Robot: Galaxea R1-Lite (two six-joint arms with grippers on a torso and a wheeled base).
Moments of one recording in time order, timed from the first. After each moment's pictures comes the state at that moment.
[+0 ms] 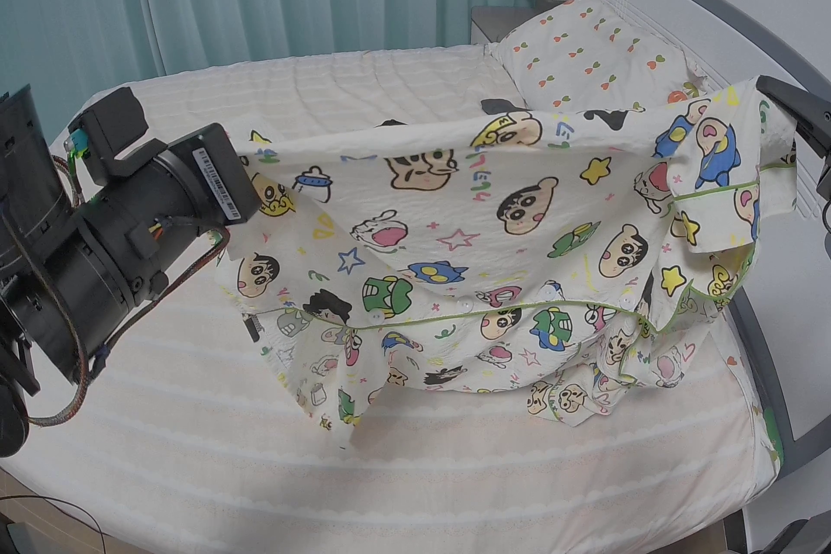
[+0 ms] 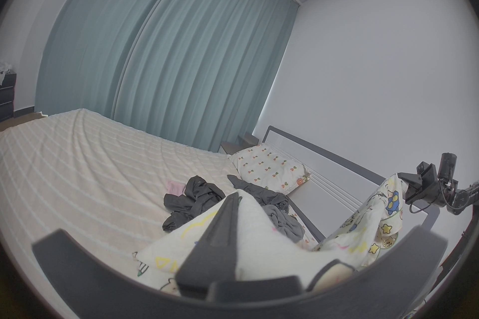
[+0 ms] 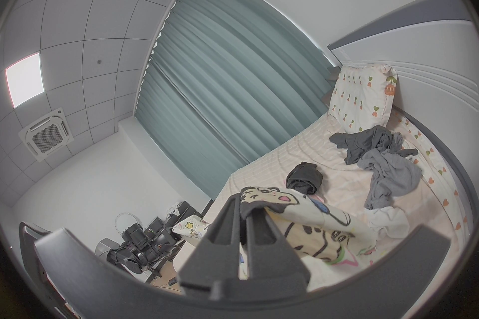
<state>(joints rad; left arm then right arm) -0.70 1.38 -0.75 -0.77 0.38 -0.25 0.21 1.12 -0.87 -0.43 0.42 0.69</state>
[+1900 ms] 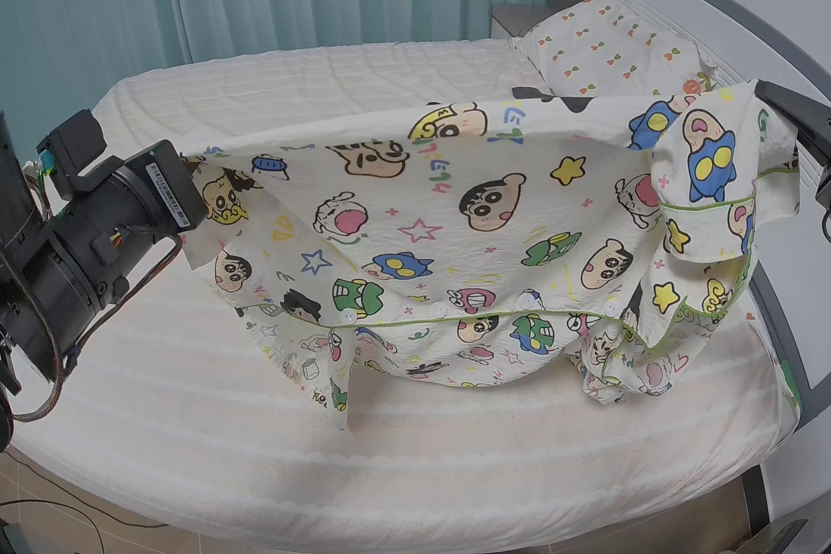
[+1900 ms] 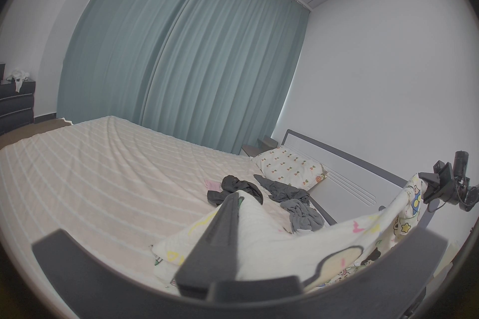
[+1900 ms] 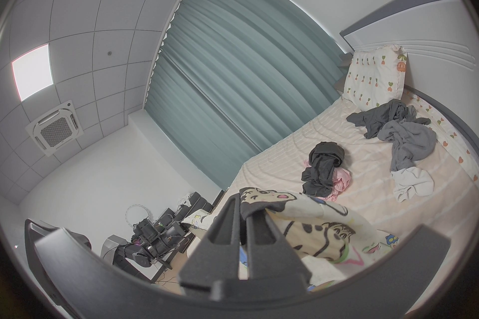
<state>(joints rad) -0.58 1.32 -0.68 -0.76 0.38 -0.25 0.27 1.11 -0.86 -0.42 0.43 0.69</state>
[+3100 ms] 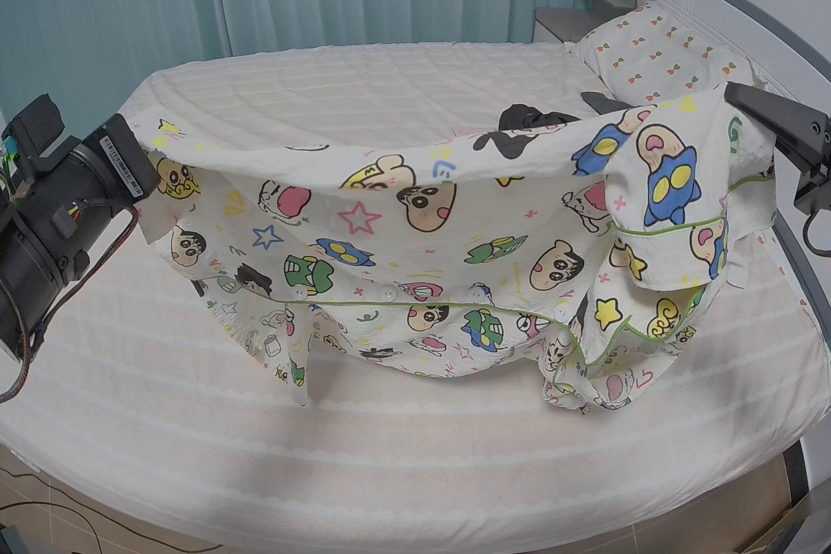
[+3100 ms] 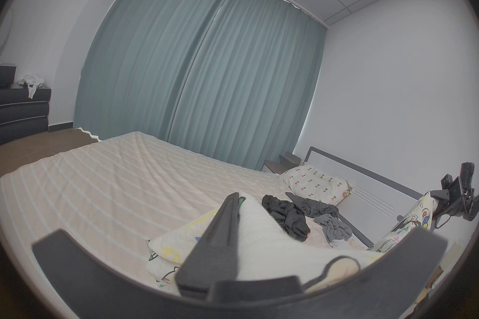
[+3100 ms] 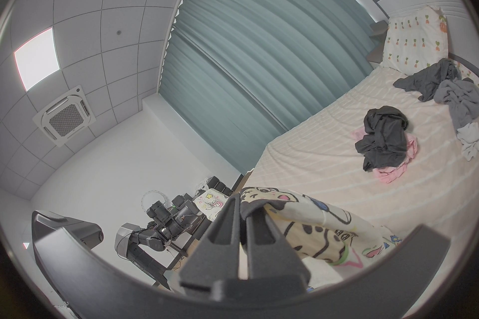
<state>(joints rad) -0.51 1.26 -0.69 -0.75 0.38 -0.25 0.42 1.14 -0.87 -0.42 0.43 0.67</state>
